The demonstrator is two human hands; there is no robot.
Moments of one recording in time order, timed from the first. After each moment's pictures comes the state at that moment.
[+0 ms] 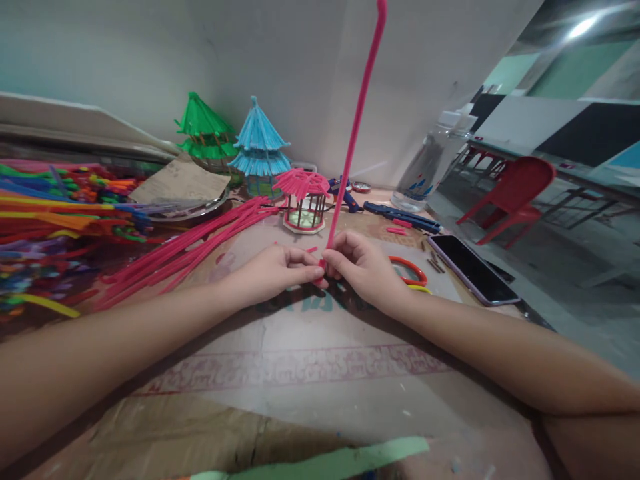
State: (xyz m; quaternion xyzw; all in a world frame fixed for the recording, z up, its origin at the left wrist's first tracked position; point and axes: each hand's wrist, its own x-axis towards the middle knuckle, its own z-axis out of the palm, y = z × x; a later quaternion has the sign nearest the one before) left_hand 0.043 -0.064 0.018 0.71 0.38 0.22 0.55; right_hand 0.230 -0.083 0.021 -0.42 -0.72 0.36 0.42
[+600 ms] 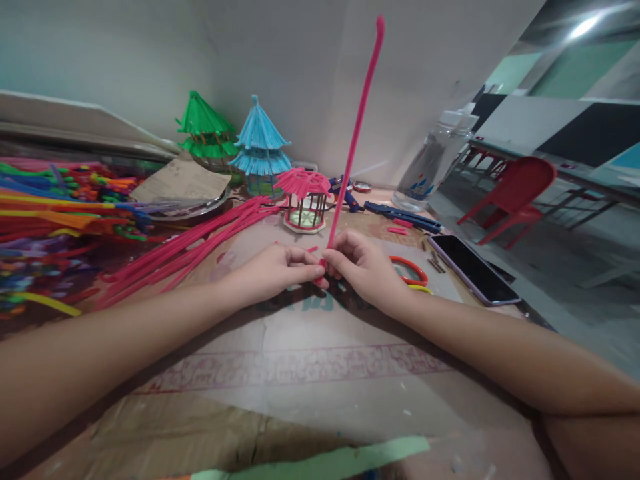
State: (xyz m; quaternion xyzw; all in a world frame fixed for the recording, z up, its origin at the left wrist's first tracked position) left_hand 0.044 -0.063 0.018 0.71 0.37 0.23 0.56; right_hand 0.229 -0.083 0.020 -0.42 -0.72 0.35 0.43
